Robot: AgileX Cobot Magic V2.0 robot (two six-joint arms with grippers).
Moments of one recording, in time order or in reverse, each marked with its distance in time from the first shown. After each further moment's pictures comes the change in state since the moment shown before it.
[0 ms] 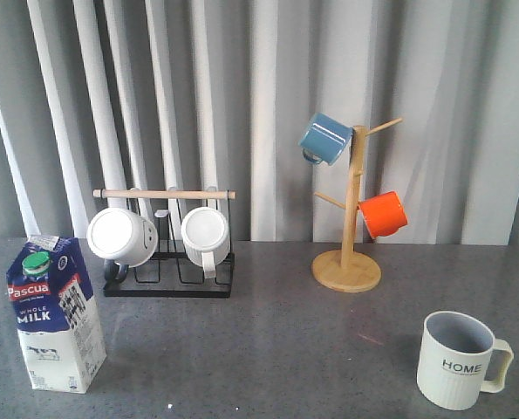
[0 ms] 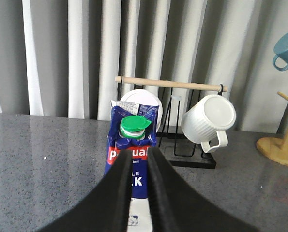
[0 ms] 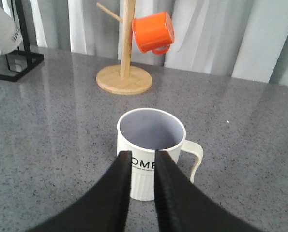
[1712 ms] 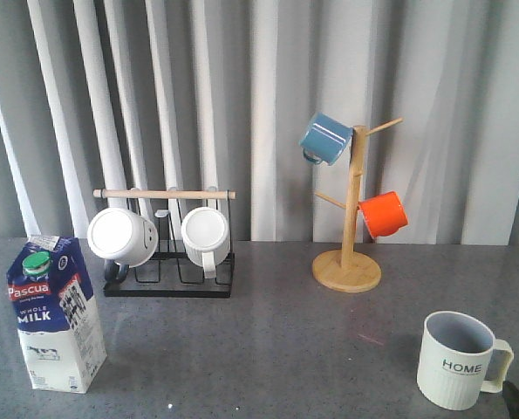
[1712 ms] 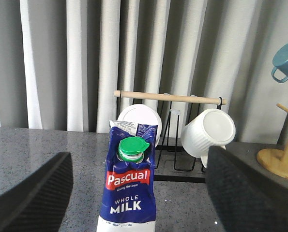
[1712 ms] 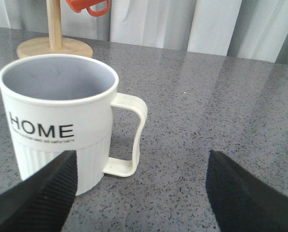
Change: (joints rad) left arm 0.000 0.027 -0.066 0.006 0.002 0.001; right arm -0.210 0.590 0.196 0.077 -0.848 -0.139
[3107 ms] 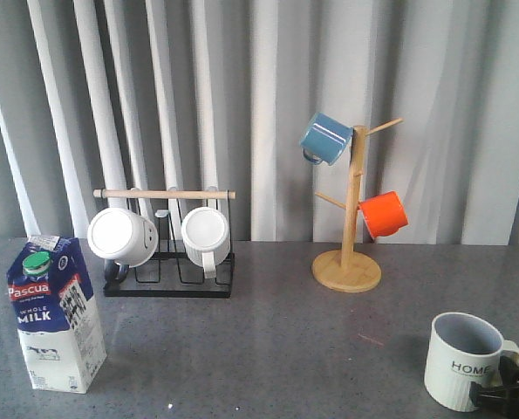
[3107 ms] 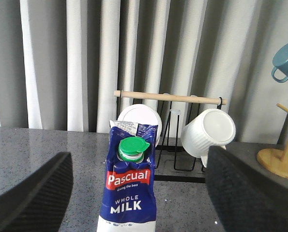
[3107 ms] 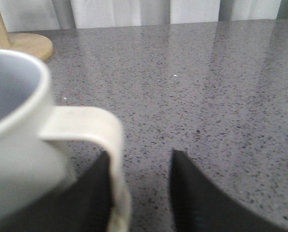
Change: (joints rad) left arm 0.000 0.000 0.000 0.000 0.000 0.000; right arm 0.000 0.353 -0.257 0.084 -0.046 0.127
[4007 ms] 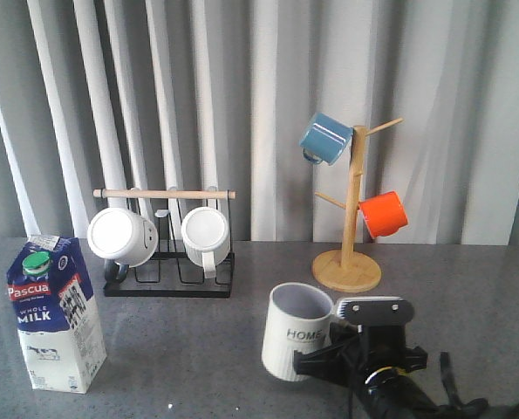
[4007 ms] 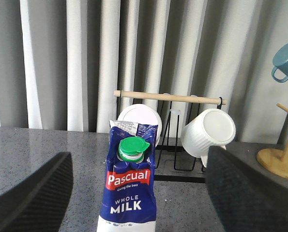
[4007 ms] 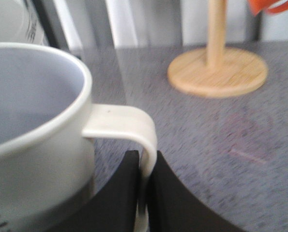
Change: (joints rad) left arm 0.000 0.000 0.000 0.000 0.000 0.000; right arm 0.578 0.103 -0.356 0.432 0.229 -0.208
